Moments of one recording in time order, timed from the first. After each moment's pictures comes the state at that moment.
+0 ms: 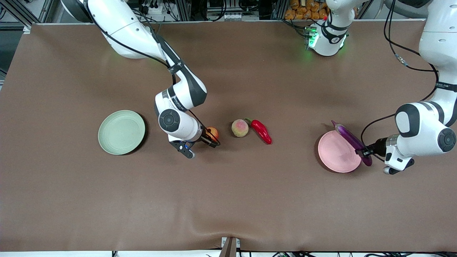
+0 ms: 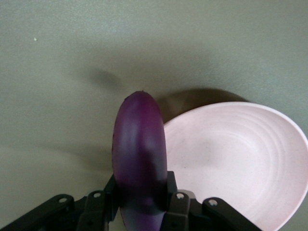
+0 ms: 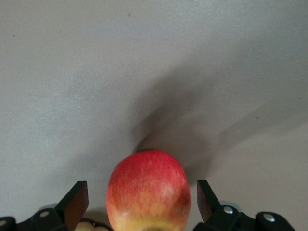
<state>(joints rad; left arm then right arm) 0.40 0.61 -0.30 -1.77 0.00 2.19 -0.25 0.51 0.69 0.08 -1.64 0.27 2.32 1.06</state>
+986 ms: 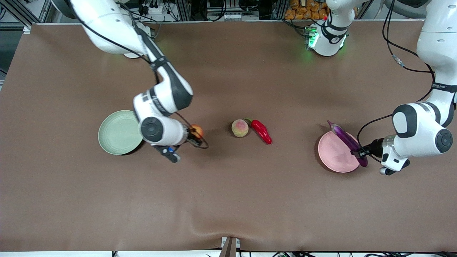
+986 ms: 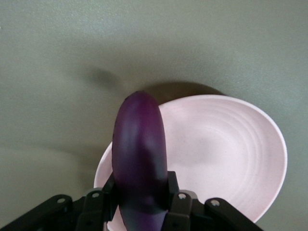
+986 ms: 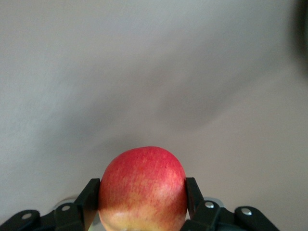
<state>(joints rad) 0.39 0.62 -0.31 -1.77 -0.05 2.19 -0.25 0.37 0.60 0.07 -1.47 0.18 1.85 0.99</state>
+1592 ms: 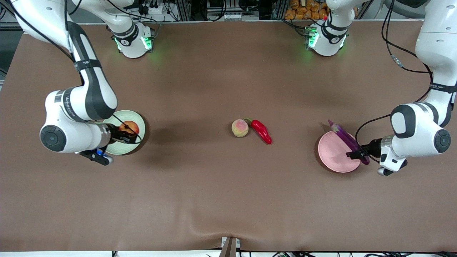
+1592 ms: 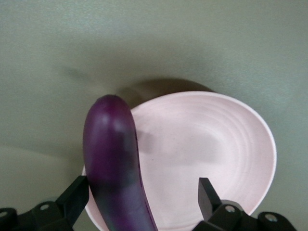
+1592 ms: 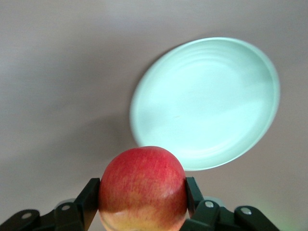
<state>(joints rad) 0.38 0.62 -0.32 -1.77 -0.06 2.19 -0.27 0.04 0.42 0.07 -1.73 0.06 1.77 0.46</state>
